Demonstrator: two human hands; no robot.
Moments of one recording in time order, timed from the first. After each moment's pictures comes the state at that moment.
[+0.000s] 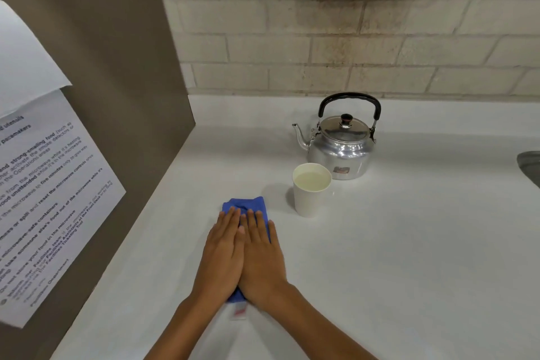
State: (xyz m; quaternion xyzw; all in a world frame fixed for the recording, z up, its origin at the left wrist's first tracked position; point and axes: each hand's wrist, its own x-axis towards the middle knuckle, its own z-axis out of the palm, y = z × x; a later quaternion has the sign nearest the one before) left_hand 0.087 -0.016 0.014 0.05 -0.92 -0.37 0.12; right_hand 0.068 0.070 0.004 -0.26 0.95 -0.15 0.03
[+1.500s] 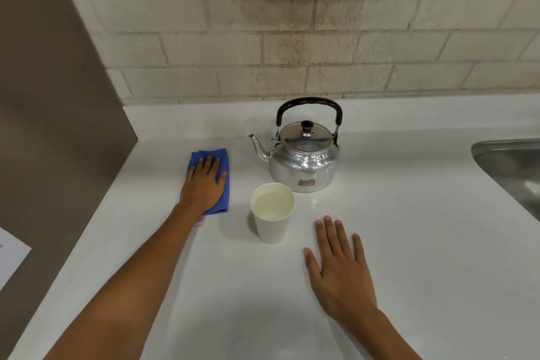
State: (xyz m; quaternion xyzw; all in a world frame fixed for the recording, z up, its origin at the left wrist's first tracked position) left_hand -0.153 -0.042 -0.013 -0.01 -1.00 -0.09 0.04; right_hand 0.017 0.233 -0.023 -0.04 0.99 -0.13 0.00
